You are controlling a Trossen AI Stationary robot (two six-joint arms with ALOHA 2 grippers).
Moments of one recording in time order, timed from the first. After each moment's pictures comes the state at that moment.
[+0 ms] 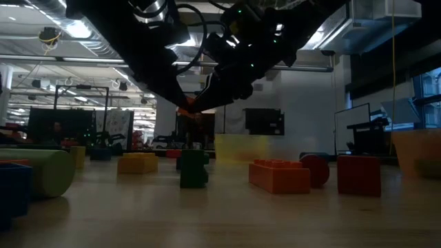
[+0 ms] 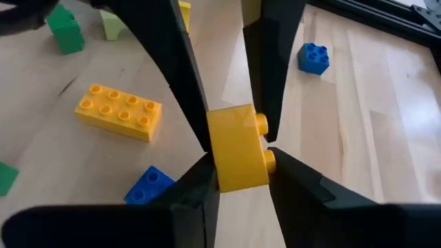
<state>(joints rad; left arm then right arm) -0.18 1.52 0.87 -0.24 -0.64 -0.22 -0.09 1.91 1.24 0.05 -0.13 -0.37</state>
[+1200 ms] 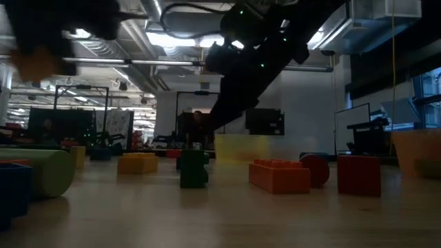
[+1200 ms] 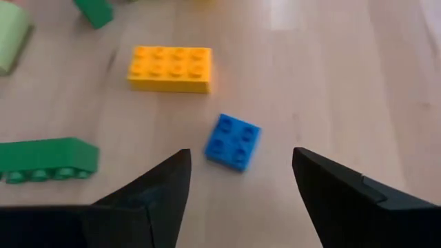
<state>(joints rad) -0.31 1.25 0.87 -0.75 0.31 -0.81 -0.01 1.91 1.22 -0.11 -0.10 -0.05</state>
